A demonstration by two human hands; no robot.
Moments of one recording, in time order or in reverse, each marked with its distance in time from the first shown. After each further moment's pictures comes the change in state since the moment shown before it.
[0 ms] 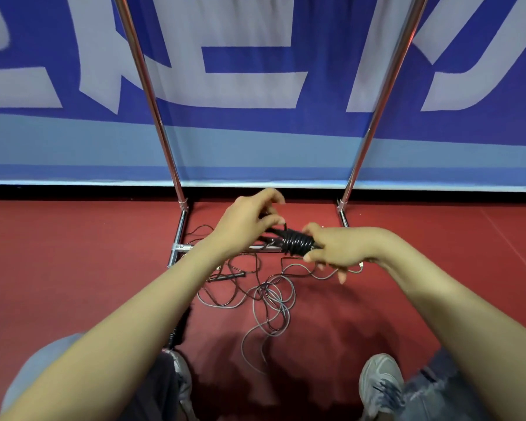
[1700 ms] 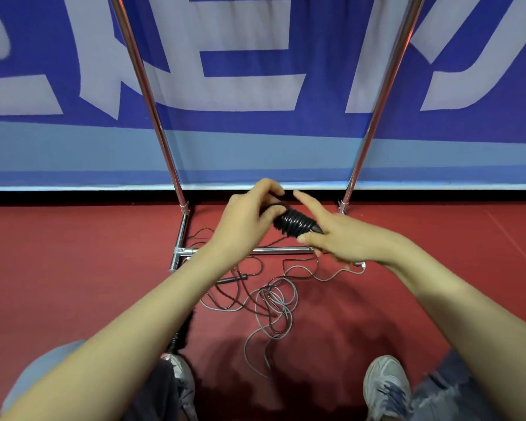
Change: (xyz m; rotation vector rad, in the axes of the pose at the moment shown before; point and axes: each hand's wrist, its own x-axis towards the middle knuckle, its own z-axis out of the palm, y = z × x) left_hand -0.012 0.034 -0.003 0.010 0.223 0.066; right_hand -0.014 0.000 -0.004 0.022 0.267 -0.250
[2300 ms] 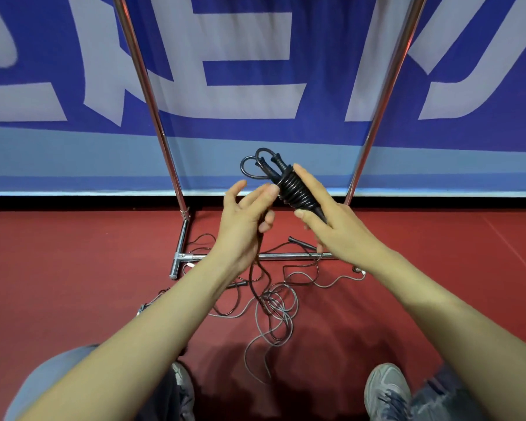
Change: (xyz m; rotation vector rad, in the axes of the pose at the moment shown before) left_hand 0.003 0.021 0.000 -1.192 0.237 -0.530; right_hand 0.005 -0.012 0.009 0.119 0.478 -0.246
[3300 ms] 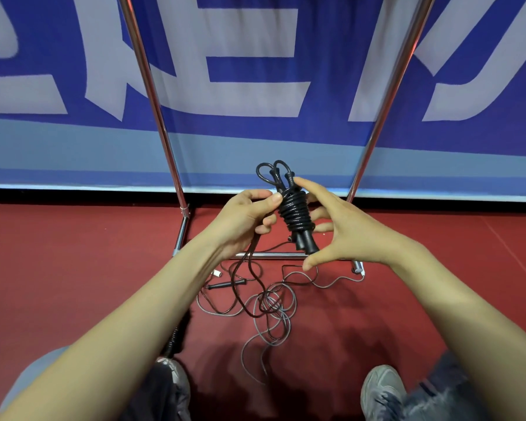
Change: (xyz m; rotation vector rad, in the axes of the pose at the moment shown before) left_hand 0.021 0.008 -0.014 0.244 -0.213 -0.221; right_hand 0.002 0.008 -0.021 0.043 -0.309 0.037
